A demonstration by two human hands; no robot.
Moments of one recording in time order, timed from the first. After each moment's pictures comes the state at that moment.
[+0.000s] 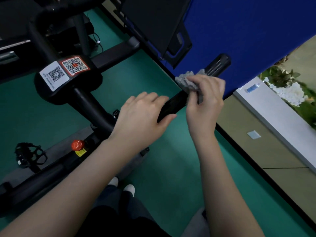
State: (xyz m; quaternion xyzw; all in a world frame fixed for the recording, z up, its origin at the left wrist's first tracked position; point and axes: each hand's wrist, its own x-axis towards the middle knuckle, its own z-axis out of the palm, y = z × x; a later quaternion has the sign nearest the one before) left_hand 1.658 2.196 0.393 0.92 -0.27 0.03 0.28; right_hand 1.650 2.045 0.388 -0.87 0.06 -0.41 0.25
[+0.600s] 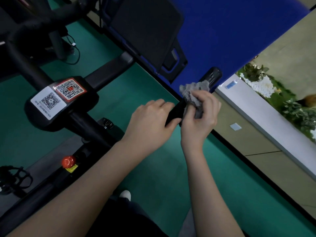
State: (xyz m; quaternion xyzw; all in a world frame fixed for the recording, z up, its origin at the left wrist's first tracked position) left_hand 1.690 2.188 0.396 0.88 -0.33 -0.03 0.34; right_hand 1.657 2.068 0.379 -0.81 0.17 -0.50 0.26
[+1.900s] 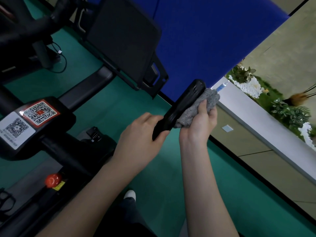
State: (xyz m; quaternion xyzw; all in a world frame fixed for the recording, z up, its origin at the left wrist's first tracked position) left_hand 1.694 2.168 0.395 0.84 -0.28 -0.12 0.45; right_hand 1.686 2.029 0.403 -0.39 0.34 -0.44 0.73
